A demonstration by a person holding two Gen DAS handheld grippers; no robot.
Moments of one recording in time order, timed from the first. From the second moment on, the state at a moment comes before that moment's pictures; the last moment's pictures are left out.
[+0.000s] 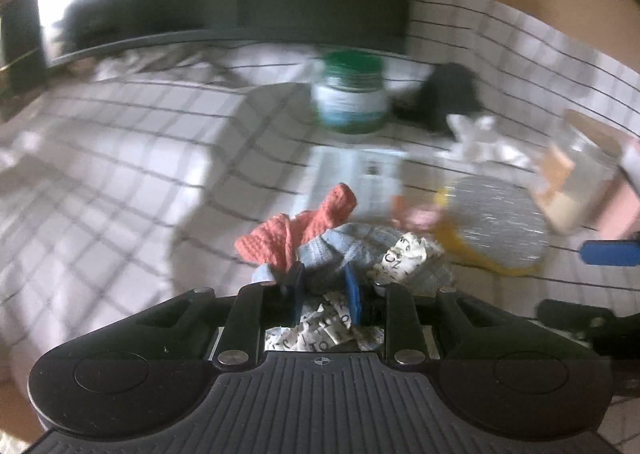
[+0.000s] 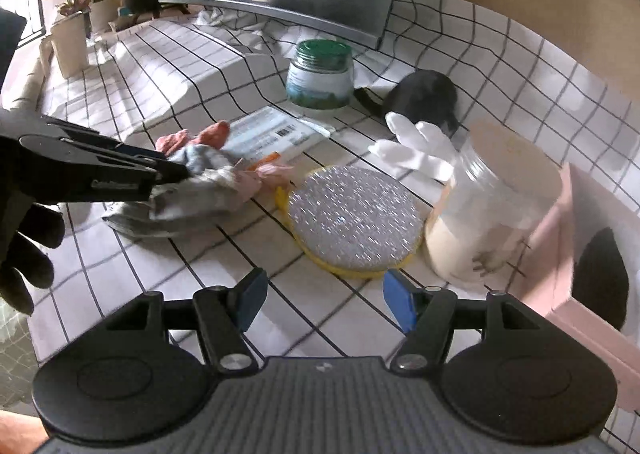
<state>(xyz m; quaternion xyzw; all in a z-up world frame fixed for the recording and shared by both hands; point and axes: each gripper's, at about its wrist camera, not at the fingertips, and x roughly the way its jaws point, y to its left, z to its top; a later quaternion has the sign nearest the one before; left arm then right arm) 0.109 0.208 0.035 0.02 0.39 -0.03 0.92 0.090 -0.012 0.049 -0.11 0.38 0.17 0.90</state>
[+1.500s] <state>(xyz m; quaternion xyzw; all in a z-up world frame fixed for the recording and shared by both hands) 0.097 0.312 0.054 -0.09 0.40 -0.02 0.91 0.108 0.084 0.071 -0.09 0.35 0.28 0.89</state>
